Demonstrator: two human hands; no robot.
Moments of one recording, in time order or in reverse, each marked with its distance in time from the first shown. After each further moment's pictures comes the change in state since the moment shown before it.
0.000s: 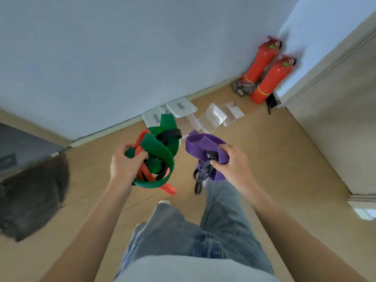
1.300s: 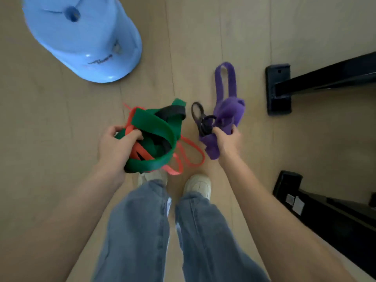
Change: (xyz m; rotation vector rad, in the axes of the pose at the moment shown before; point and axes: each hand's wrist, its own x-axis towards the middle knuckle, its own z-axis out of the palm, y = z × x) left_hand -0.211 -0.639 0.244 0.664 -0.847 0.150; right_hand -0.548 0.495 0.505 1.015 1.124 1.505
